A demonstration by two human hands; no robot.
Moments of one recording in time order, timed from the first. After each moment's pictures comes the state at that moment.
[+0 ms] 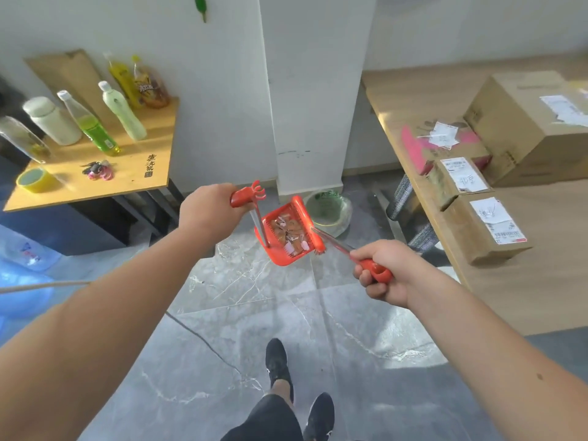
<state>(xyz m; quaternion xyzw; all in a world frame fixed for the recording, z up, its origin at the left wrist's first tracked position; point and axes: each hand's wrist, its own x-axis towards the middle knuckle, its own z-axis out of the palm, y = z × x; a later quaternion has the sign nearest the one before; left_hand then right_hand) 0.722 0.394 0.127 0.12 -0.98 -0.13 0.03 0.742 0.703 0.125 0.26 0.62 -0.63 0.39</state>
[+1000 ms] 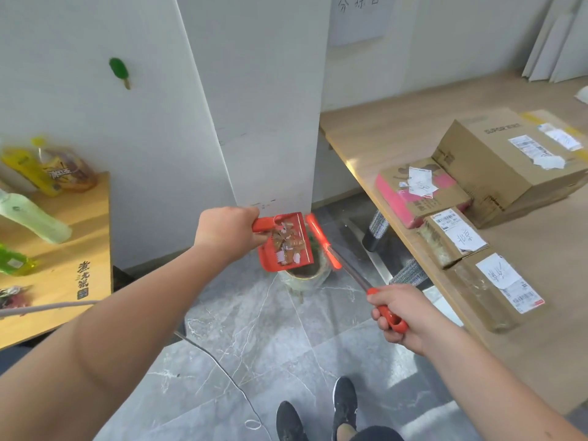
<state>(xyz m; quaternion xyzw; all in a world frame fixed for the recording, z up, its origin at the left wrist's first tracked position) 0.434 0.375 0.119 -0.10 -0.99 -0.02 0.02 0.569 0.672 0.100 0.36 0.63 -0.64 0.25</state>
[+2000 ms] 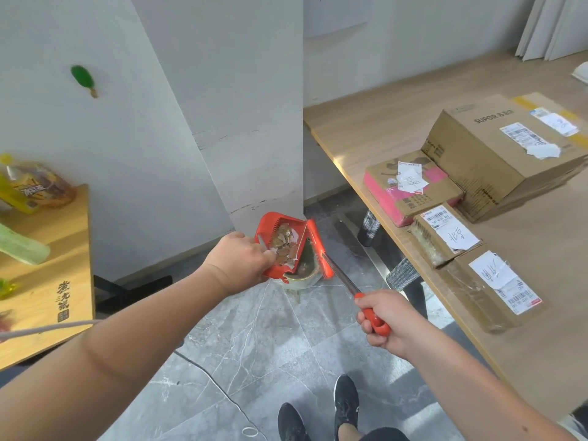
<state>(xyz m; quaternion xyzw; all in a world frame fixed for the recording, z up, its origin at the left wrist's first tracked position) 0.424 0.414 0.078 -0.42 -0.90 0.09 0.07 0.543 0.688 0.082 0.39 0.57 -0.67 0.27</state>
